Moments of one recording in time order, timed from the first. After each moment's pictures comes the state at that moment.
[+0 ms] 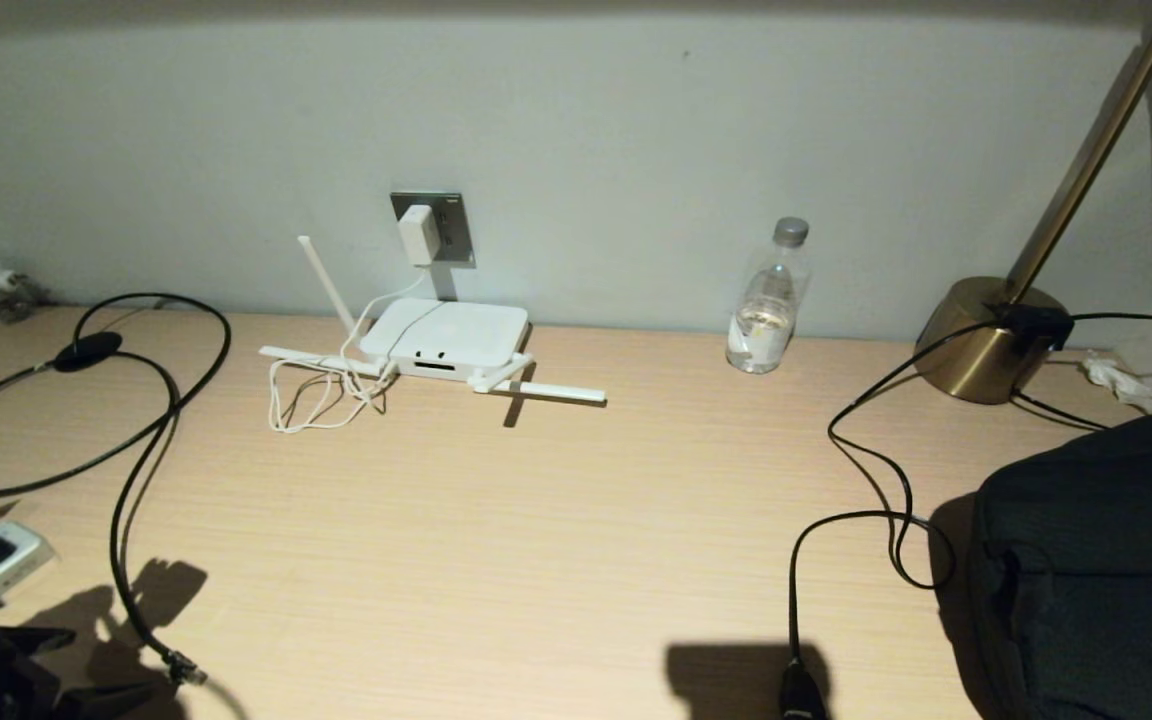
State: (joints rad) left arm 0.69 1.45 -0.51 0.07 -0.49 0.90; right arm 0.00 0.00 0.00 0.01 0.00 -0.01
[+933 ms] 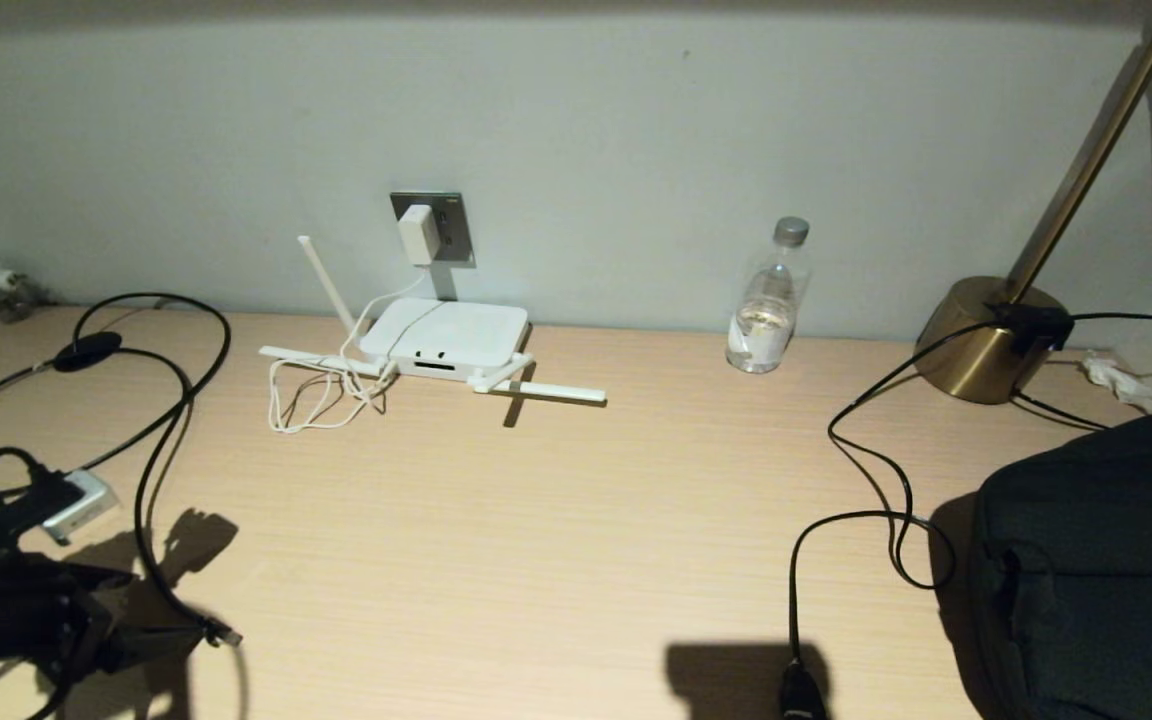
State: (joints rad) left arm 0.55 1.62 -0.67 0.06 -0.49 0.90; right arm 0.00 0.00 0.00 0.01 0.00 -0.01
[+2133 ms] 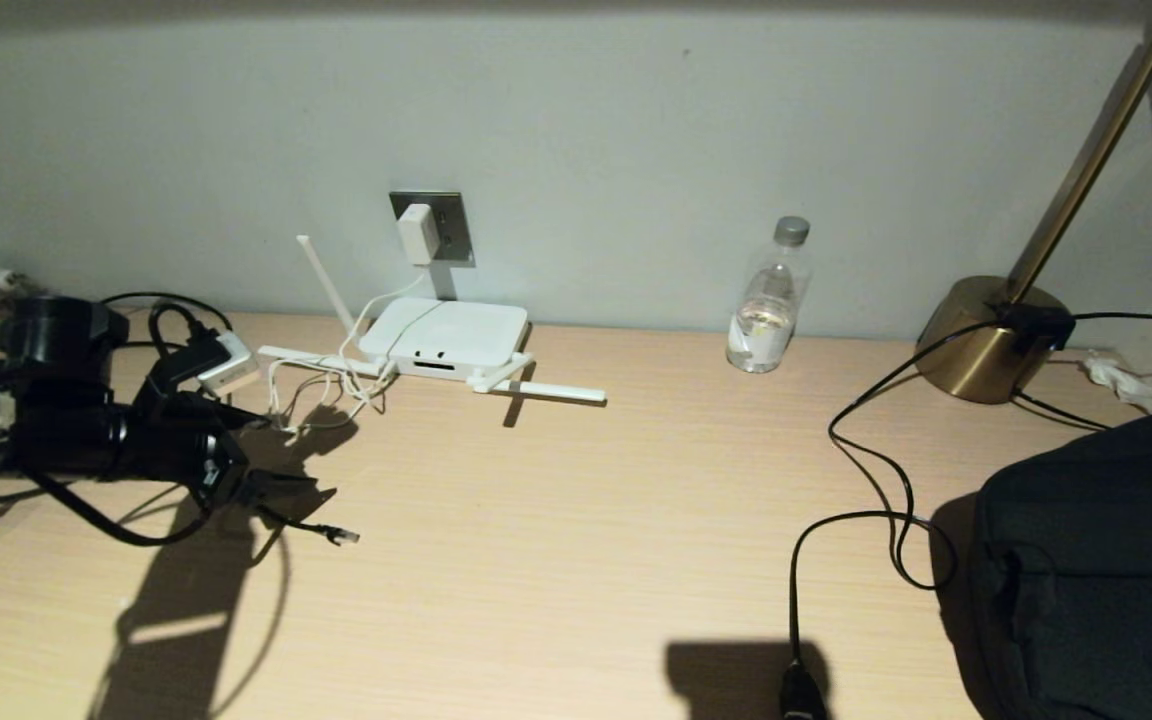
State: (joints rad) left arm 0.21 1.80 -1.13 0.08 -0.49 0.85; right arm 0.00 0.00 0.00 0.01 0.00 -0.01
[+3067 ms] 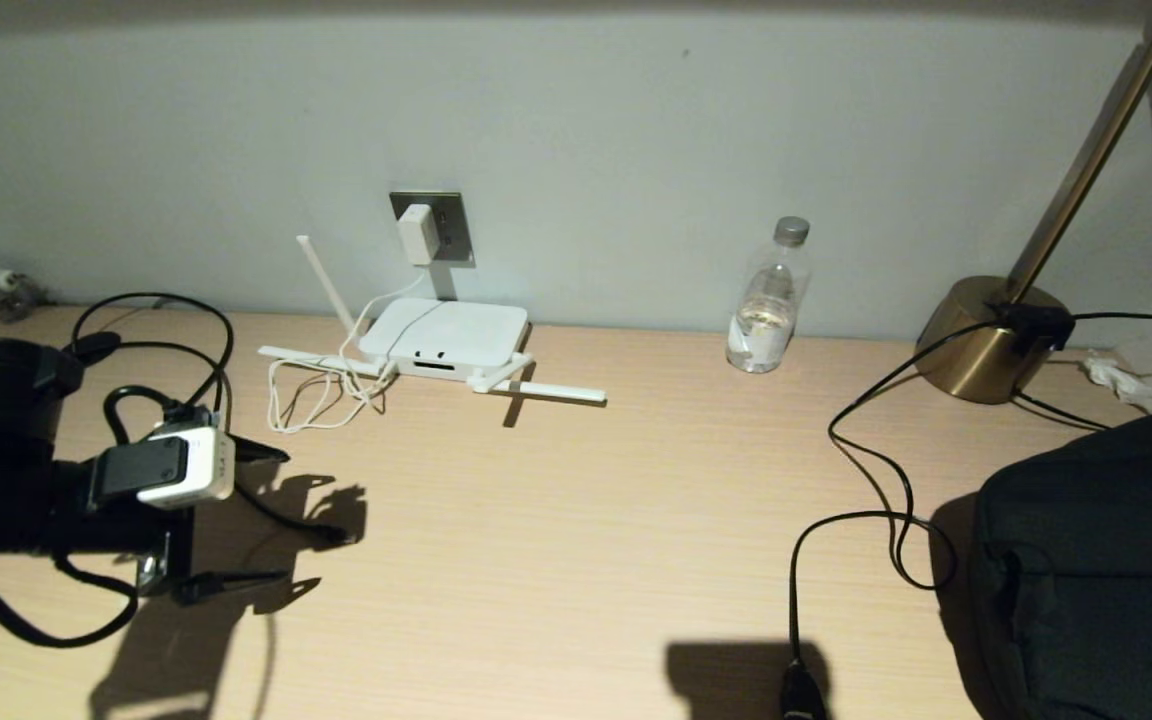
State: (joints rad) left arm 0.22 1.61 -0.93 0.22 -0.64 1.49; right arm 0.00 0.00 0.00 0.00 0.00 0.00
